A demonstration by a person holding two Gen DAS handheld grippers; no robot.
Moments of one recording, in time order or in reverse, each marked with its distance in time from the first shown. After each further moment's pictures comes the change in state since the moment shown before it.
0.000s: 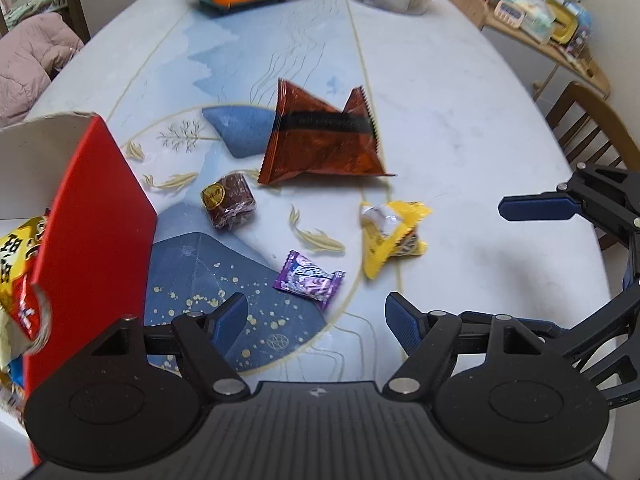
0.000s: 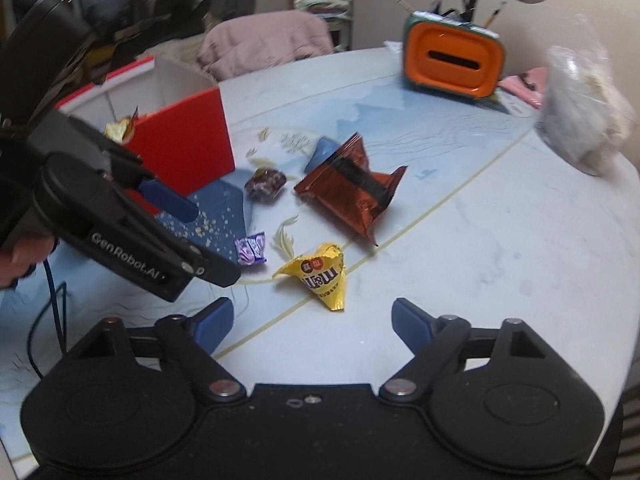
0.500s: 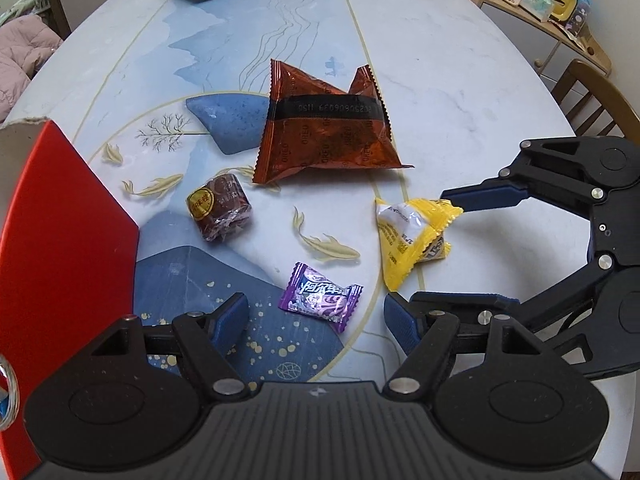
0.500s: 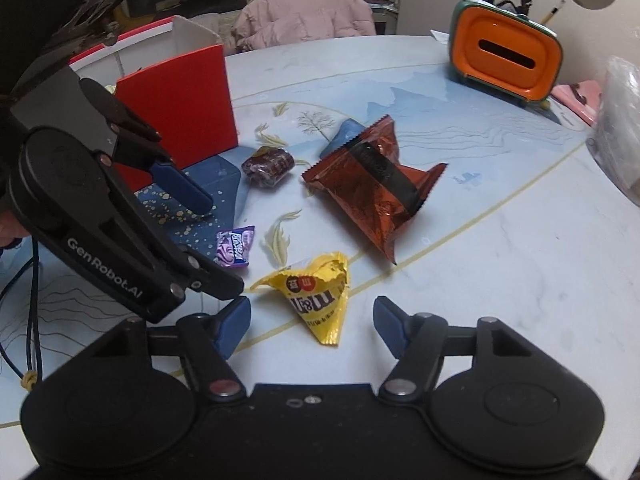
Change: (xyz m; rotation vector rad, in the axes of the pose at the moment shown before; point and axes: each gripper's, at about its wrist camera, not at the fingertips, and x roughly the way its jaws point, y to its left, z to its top) left arm 0.031 0.006 0.012 0.045 0.040 -0.010; right arm 0.051 -0.012 0.009 -0.116 0.023 0.080
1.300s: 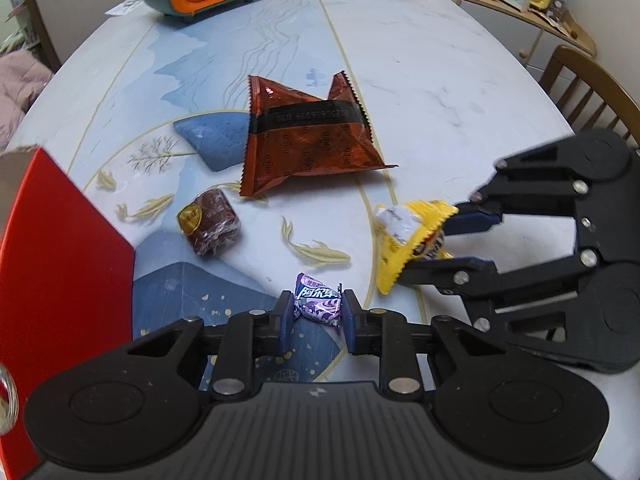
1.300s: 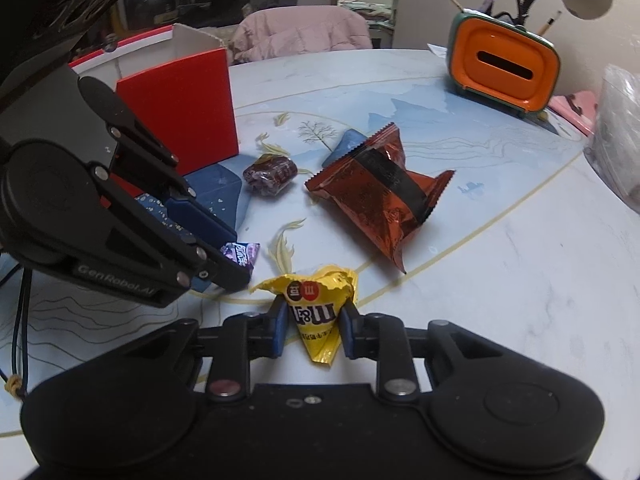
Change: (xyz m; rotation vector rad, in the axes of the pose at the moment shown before) left arm -0.004 -0.012 -0.007 0.077 -0.055 0.026; right arm 0.001 0.010 -0.008 0.033 -0.056 -0.045
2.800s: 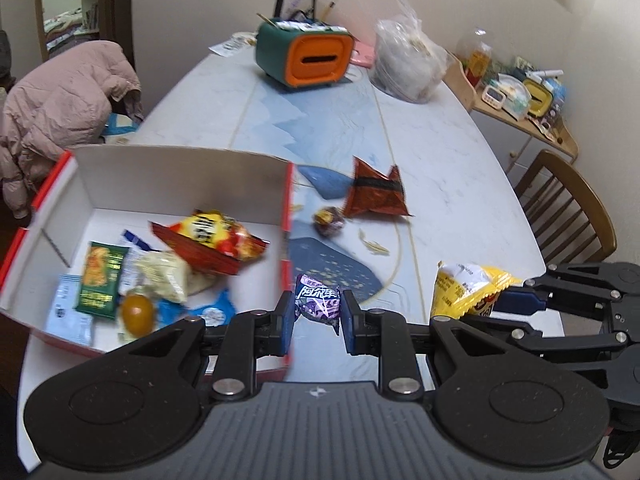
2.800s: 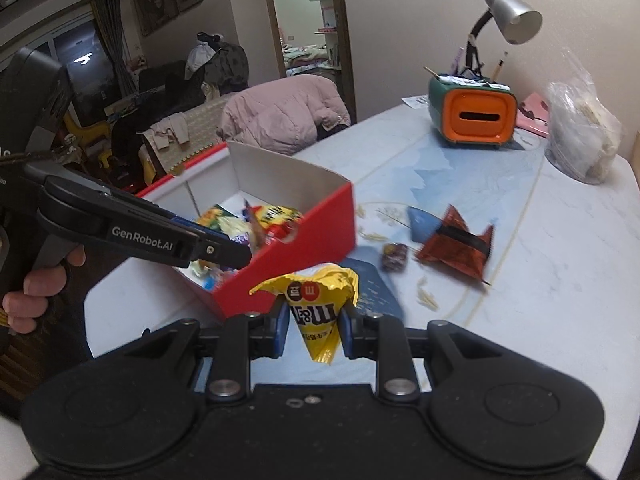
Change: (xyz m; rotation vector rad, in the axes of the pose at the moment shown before) left arm -0.203 0.101 -0.082 -0.191 -0.195 -0.050; right arm -0.123 0.162 0.064 0.276 -0.151 -0.044
